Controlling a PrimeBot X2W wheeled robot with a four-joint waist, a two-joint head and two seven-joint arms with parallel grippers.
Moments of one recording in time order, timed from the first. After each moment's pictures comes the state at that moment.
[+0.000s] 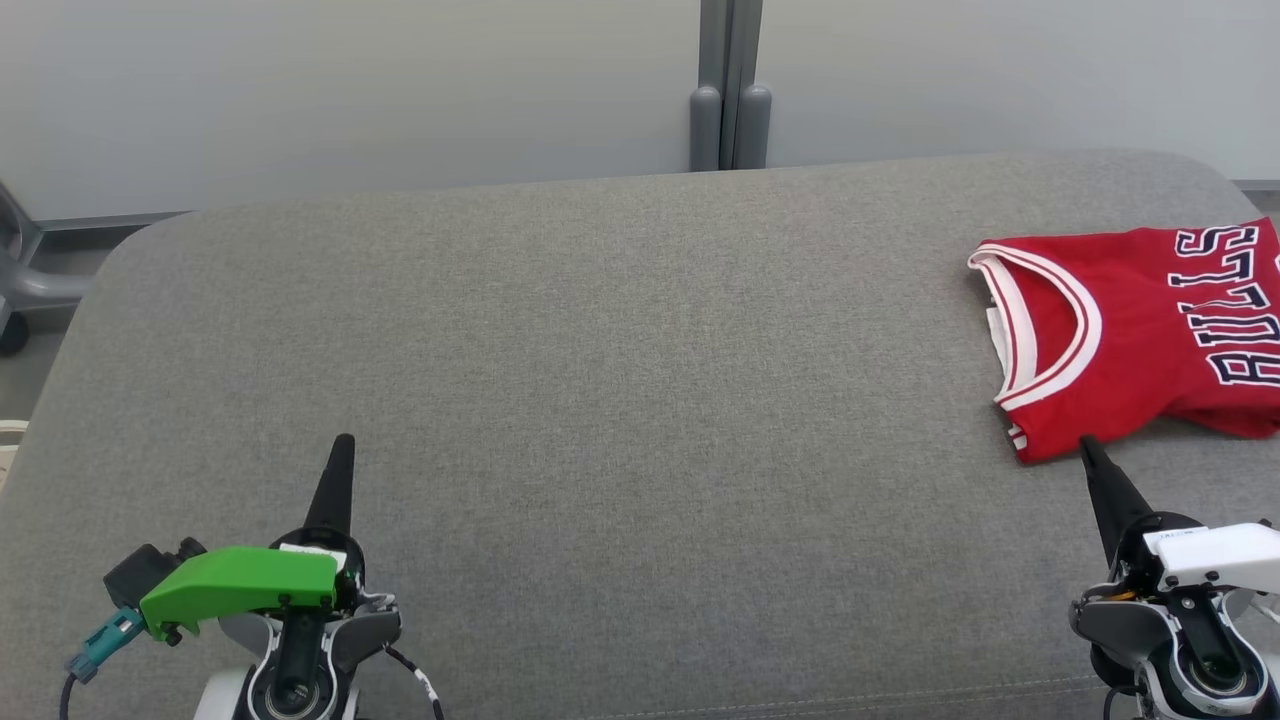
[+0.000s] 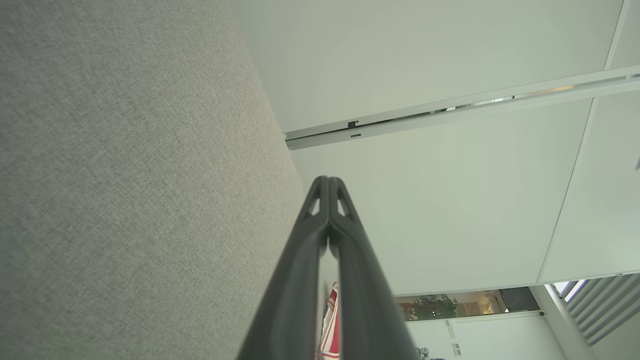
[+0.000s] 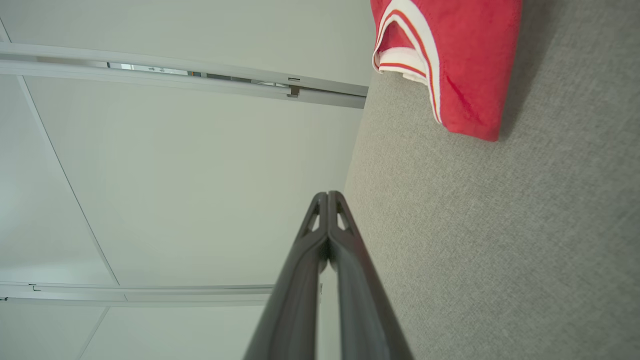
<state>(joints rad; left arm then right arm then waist) -0.17 0.11 -0.13 0.30 -1.52 -0.06 -0.04 -0.11 -0.09 -0.19 0.26 1.45 0.13 0.17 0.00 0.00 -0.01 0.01</state>
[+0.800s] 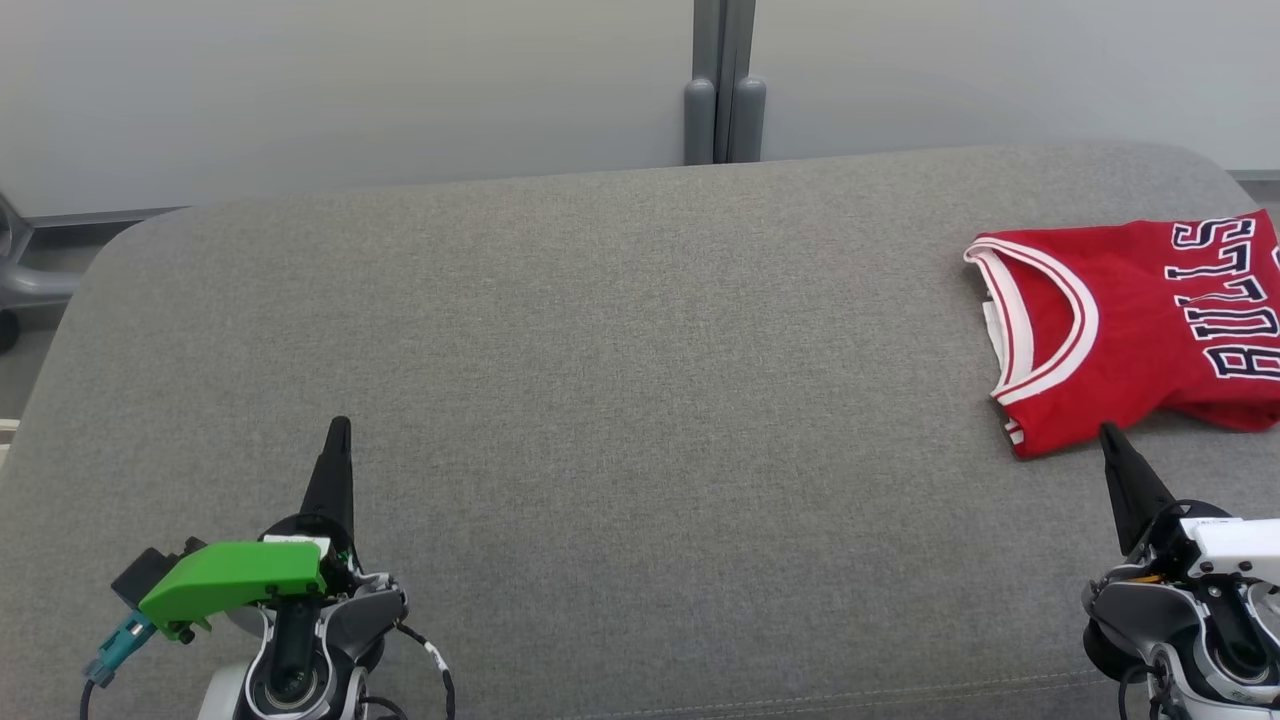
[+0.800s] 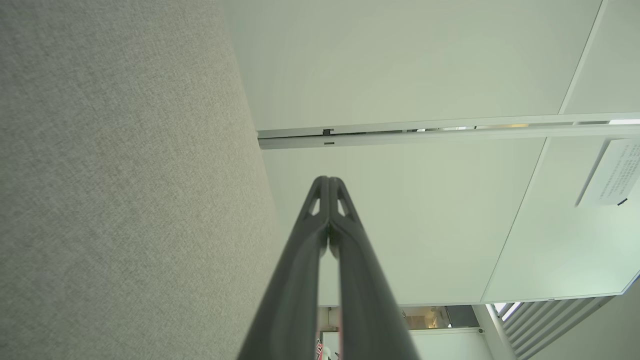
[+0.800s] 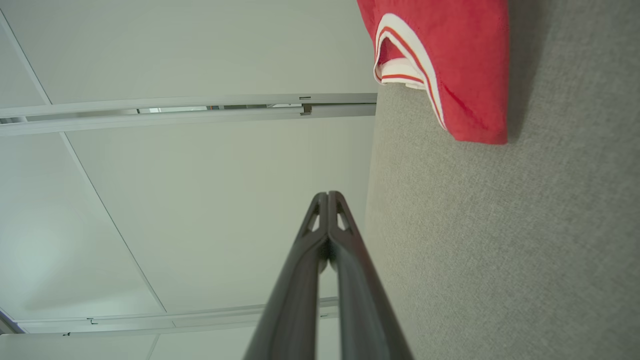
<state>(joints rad) -0.20 0.05 -0.07 0.34 -1.62 -0.12 -0.02 -0.15 -0.09 -0.23 0.30 1.61 0.13 0.19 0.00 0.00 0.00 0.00</state>
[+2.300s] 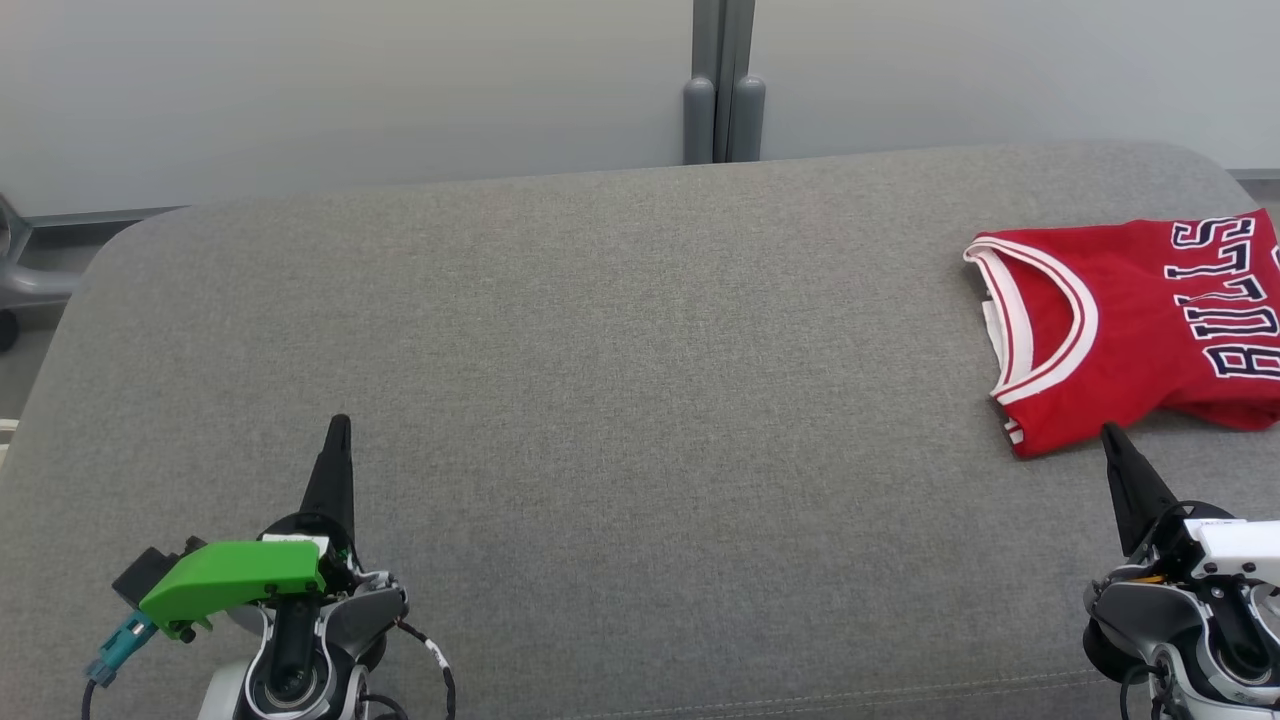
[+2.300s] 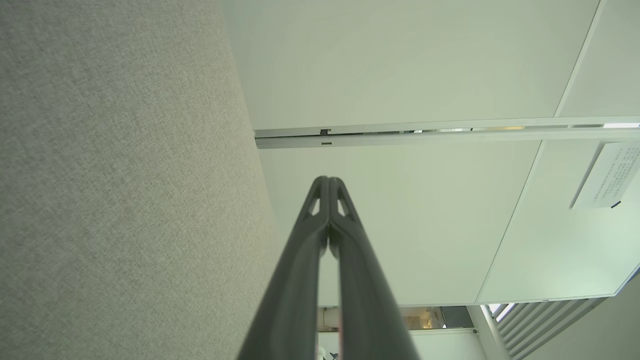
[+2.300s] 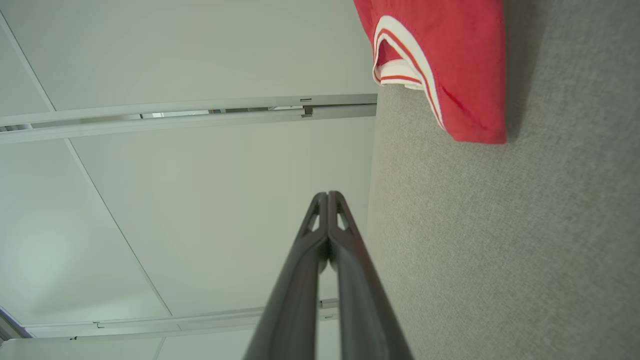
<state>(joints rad) -0.20 0.05 -0.06 0.34 -1.64 -0.13 -0.01 -0.15 -0.09 -0.25 0.30 1.63 0.13 0.20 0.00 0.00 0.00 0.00</state>
